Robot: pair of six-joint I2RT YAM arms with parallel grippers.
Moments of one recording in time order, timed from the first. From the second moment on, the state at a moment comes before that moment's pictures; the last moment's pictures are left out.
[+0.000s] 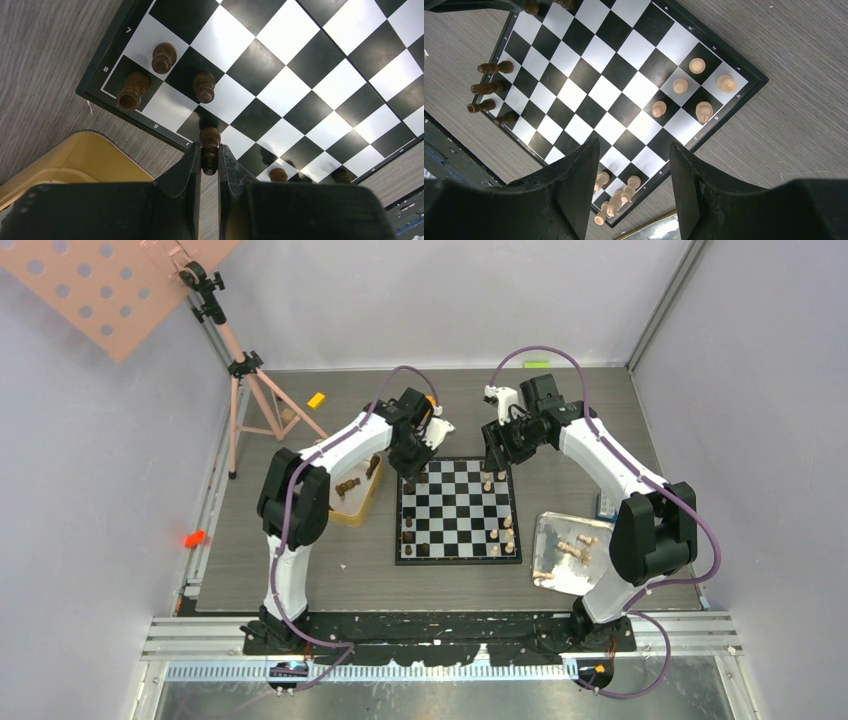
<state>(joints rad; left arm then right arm) -0.58 2.04 1.70 -0.90 0.18 0.27 0.29 1.64 1.36 -0.73 -0.41 -0.18</state>
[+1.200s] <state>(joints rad) -0.56 1.91 1.60 -0.87 0.10 0.28 0.29 1.64 1.36 -0.73 -0.42 -0.18</state>
